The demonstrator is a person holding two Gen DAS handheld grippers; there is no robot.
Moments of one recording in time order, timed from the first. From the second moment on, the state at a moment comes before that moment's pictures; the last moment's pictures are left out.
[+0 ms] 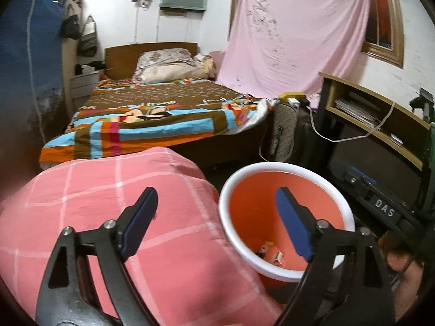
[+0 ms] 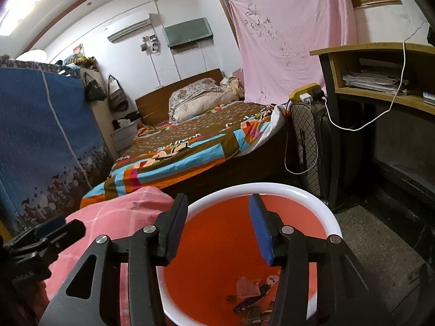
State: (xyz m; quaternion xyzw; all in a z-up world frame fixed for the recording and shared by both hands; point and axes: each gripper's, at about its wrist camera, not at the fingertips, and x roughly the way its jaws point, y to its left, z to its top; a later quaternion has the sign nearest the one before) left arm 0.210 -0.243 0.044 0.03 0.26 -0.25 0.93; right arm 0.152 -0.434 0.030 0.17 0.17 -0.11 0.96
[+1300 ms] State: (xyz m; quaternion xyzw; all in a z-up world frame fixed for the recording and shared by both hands) left arm 0.137 -0.090 0.053 -0.04 0.17 -0.11 0.98; right arm 0.086 -0.331 0.054 0.08 0.03 -0.07 0.99
